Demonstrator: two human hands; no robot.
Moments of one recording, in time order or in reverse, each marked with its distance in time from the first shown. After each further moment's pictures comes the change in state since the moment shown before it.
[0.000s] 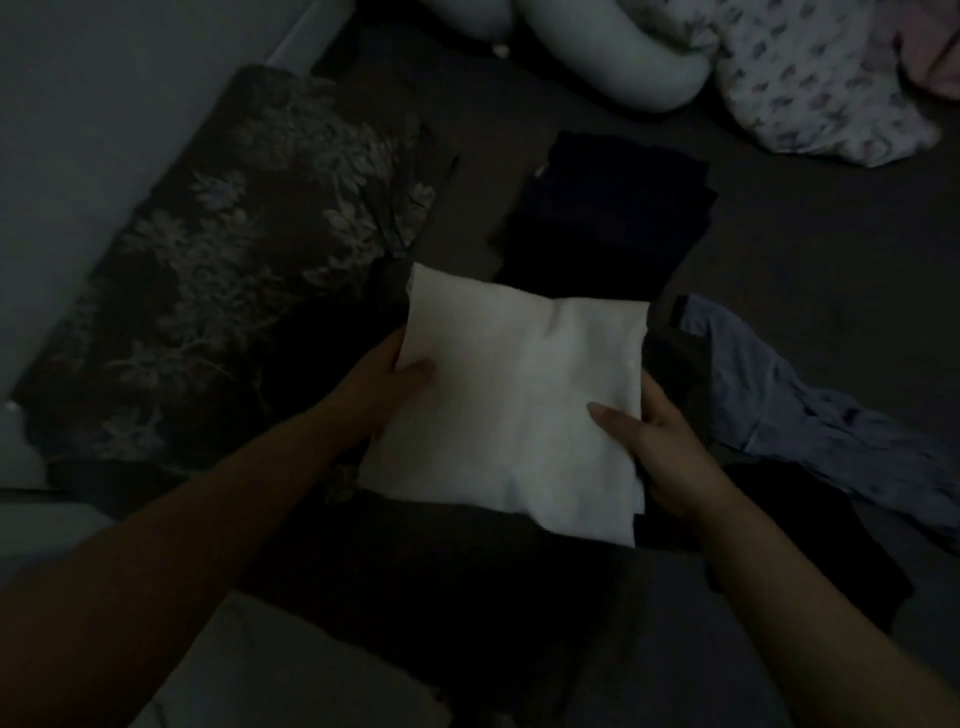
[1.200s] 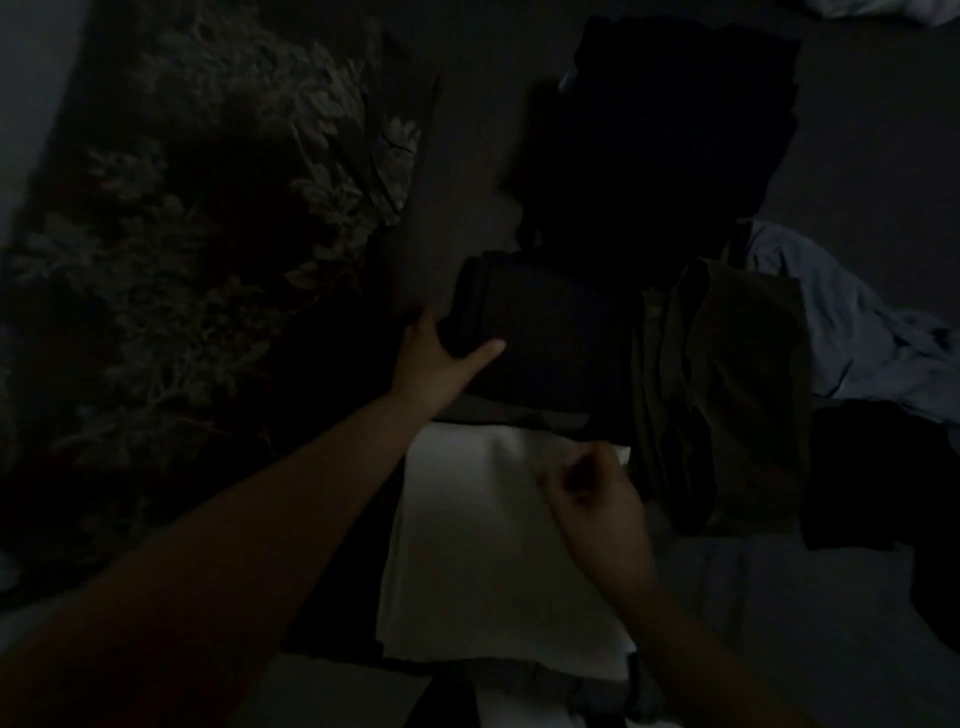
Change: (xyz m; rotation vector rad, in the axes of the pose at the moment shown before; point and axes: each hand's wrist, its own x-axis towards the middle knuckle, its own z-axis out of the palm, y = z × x) left_hand 0.124 -0.087 -0.008 0.229 -0.003 -0.156; right_hand 0.010 0.090 0.140 -0.464 0.417 0.002
